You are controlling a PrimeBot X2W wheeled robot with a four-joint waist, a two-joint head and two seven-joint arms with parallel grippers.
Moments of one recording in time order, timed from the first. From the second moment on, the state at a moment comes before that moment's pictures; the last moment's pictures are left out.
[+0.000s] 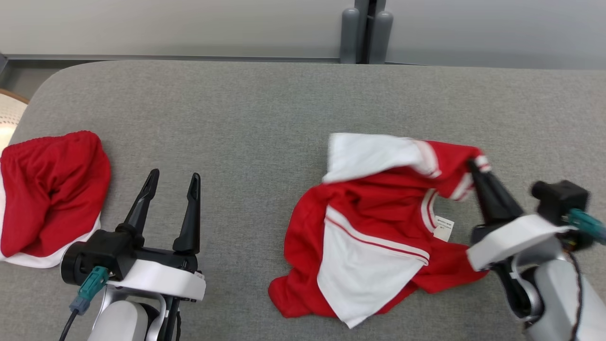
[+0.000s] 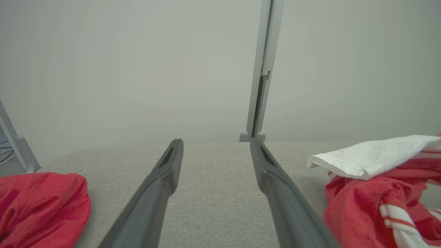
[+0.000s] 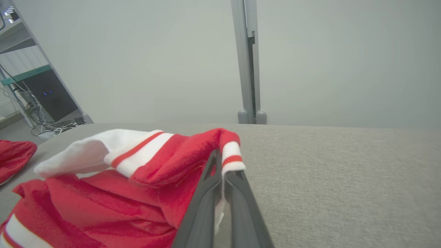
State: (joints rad) left arm -0.16 0.16 -0.18 0.10 -0.30 0.00 -0.23; right arm -0.33 -0.22 0.27 0.31 0.38 0.13 -0.08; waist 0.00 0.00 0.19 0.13
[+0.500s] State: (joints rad) left arm -0.16 0.17 -0.19 0.09 -0.31 0.01 -0.23; right arm -0.15 -0.15 -0.09 0.29 0.34 0.13 -0.10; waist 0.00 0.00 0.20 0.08
